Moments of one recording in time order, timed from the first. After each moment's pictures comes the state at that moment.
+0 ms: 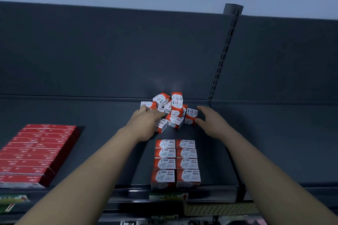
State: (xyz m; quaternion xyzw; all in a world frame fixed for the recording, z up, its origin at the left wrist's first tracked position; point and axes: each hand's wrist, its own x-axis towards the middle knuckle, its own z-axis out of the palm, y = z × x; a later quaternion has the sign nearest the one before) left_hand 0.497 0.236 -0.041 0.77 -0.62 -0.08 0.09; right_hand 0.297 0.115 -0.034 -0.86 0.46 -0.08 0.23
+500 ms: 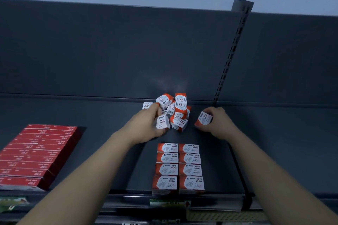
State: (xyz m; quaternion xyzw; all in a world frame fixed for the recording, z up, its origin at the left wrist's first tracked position) left_hand 0.505 0.241 -0.038 0.76 -0.59 -0.15 0.24; right_hand 0.294 0.097 -0.041 -0.81 0.47 -0.13 0.33
